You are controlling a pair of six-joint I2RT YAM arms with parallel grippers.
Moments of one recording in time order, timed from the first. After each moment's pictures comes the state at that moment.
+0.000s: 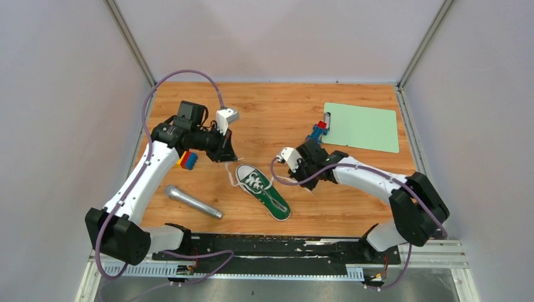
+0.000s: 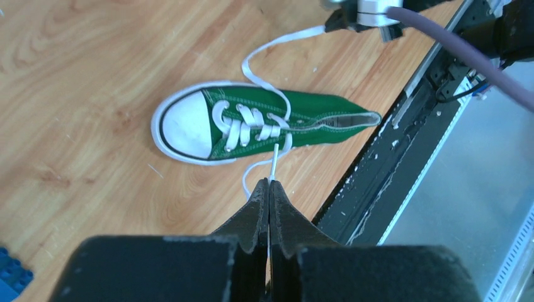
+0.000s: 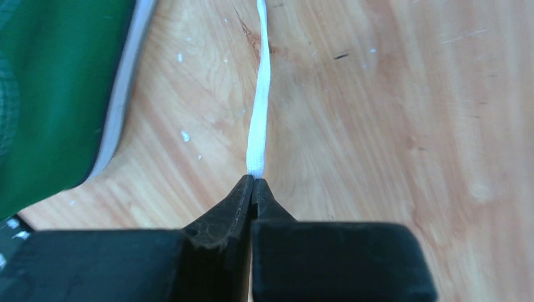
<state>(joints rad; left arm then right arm) -0.31 1.23 1.18 -0.91 0.67 0.20 0.70 1.52 0.85 -0.44 -0.16 -0.33</state>
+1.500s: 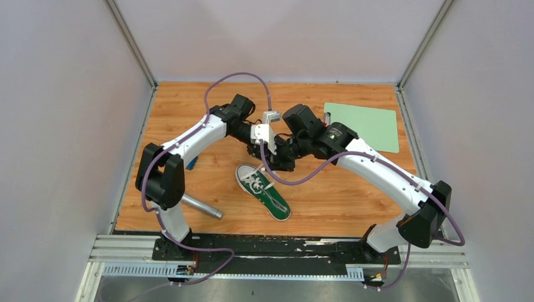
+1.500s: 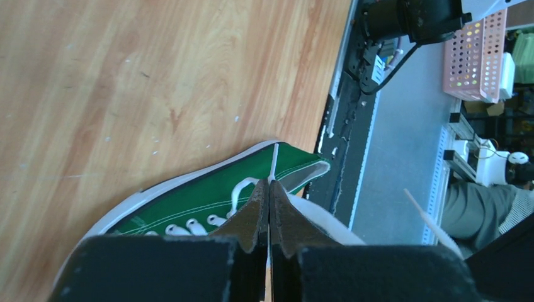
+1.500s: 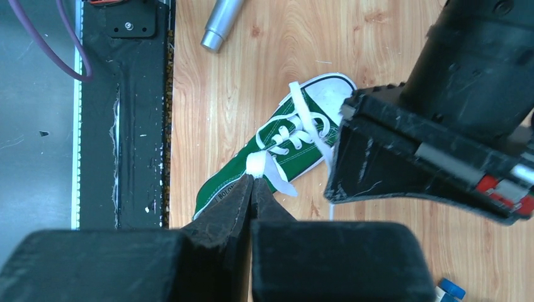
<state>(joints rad) -0.49 1.78 1.44 -0.81 0.97 0.22 0.84 1.47 1.49 -0.82 -0.55 -0.50</state>
